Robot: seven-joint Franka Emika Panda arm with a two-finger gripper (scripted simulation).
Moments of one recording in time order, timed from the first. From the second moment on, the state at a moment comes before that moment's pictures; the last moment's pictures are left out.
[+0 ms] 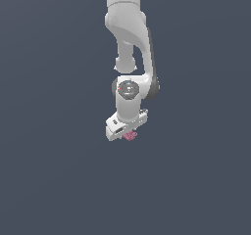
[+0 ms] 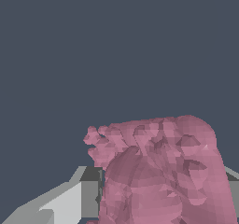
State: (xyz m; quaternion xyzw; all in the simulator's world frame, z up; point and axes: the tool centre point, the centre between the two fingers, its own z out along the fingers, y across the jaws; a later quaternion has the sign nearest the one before) arm 0.006 0.009 0.052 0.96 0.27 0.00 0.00
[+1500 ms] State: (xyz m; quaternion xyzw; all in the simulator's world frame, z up) arm 0.100 0.198 0.076 0.96 0.27 0.00 0.00
